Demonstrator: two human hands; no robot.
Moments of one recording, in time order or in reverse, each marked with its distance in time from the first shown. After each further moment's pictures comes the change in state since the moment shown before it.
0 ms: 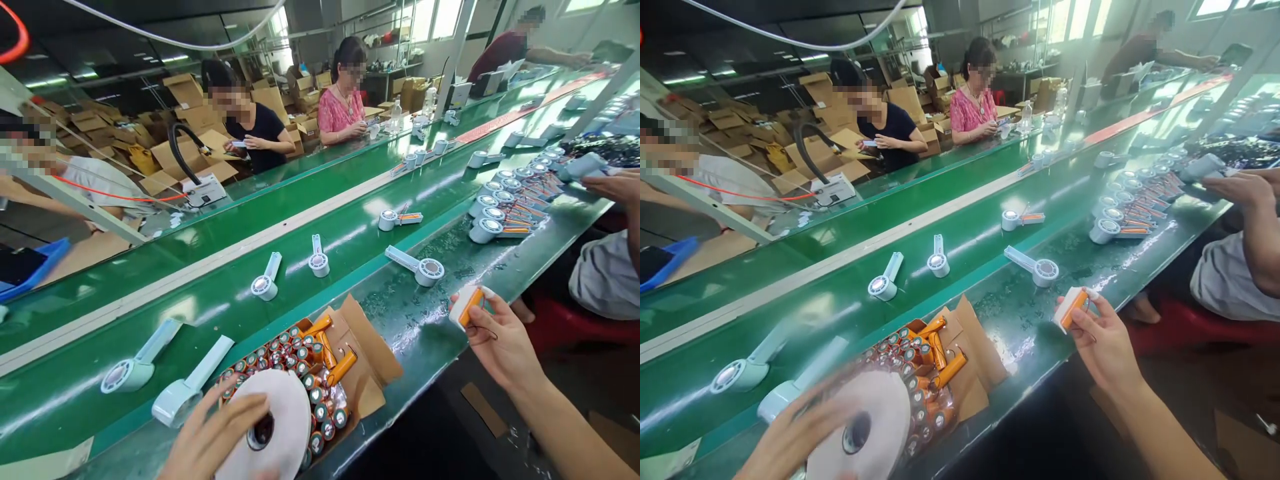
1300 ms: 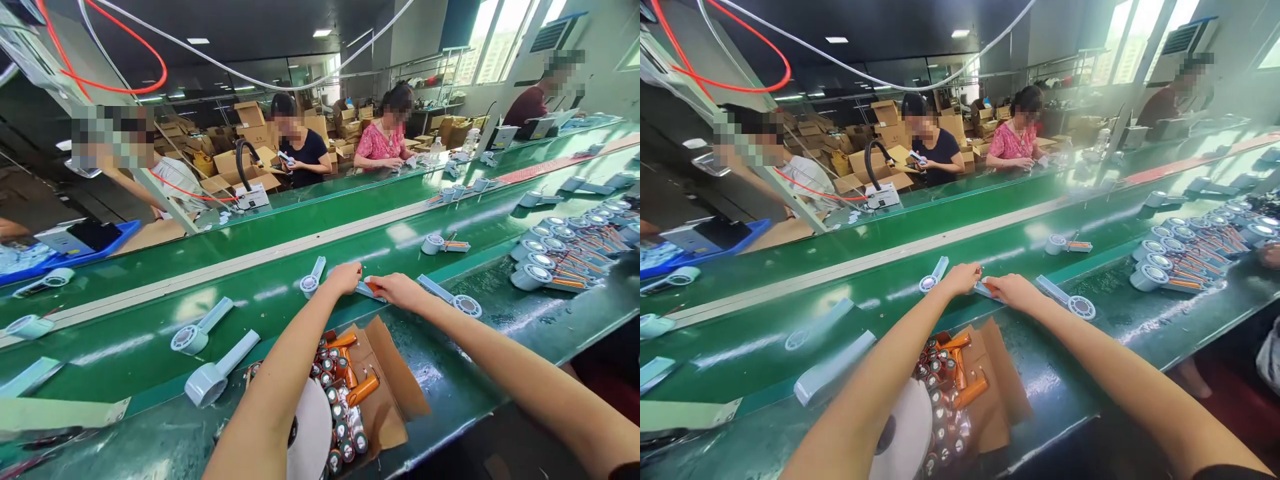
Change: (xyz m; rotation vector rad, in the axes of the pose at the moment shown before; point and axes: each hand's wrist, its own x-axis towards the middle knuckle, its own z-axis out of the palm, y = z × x) left_hand 0.295 -0.026 0.143 -0.166 -0.543 -0.289; right_hand 0.139 0.053 0.190 -1.666 -1.039 -0.668
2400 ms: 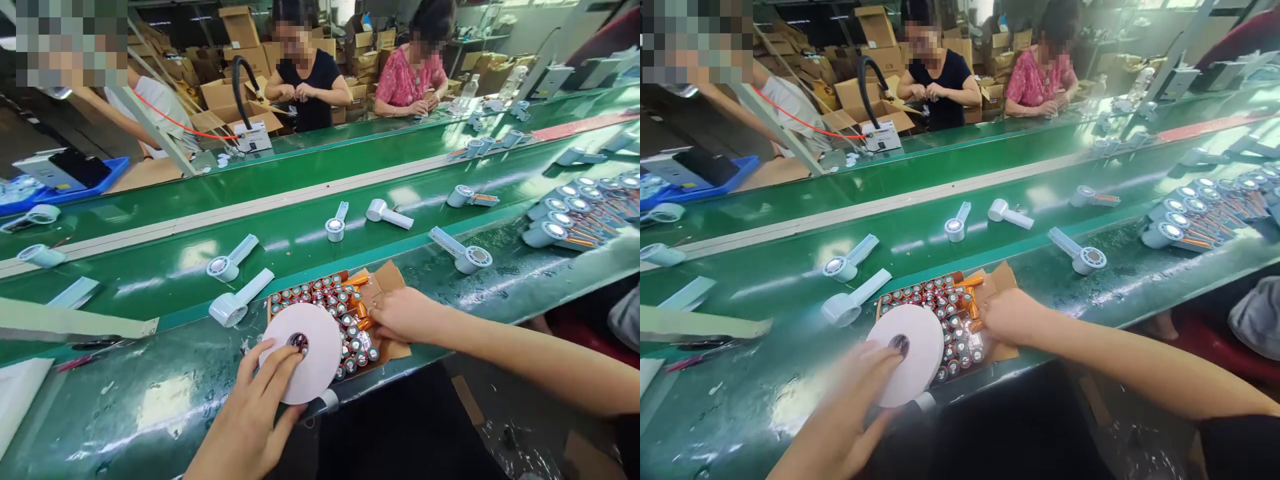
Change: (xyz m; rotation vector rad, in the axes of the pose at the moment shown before) left_hand -0.390 -0.028 0.077 0.073 0.488 0.217; right_hand -0.110 -0.151 -0.006 -0.226 -0.358 -0.335
